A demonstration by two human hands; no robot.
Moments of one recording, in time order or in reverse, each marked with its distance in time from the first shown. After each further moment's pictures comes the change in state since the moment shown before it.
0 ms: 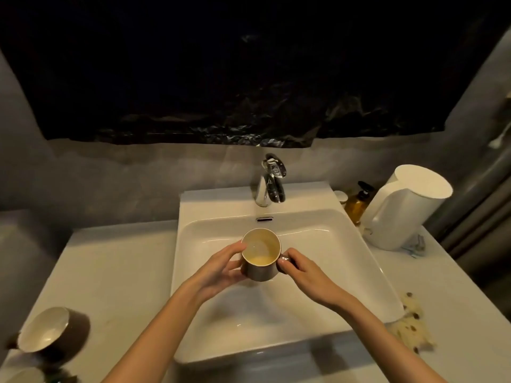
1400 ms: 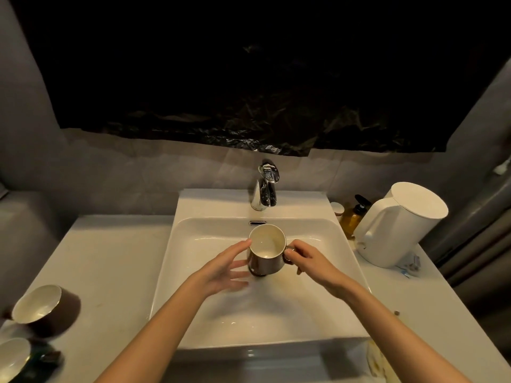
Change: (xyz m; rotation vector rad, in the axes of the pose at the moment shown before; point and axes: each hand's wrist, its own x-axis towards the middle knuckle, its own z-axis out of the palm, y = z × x) left_hand 0.008 -0.012 0.040 -0.006 0.081 -0.127; right_hand 0.015 0.014 -0.063 0.050 -0.090 0.067
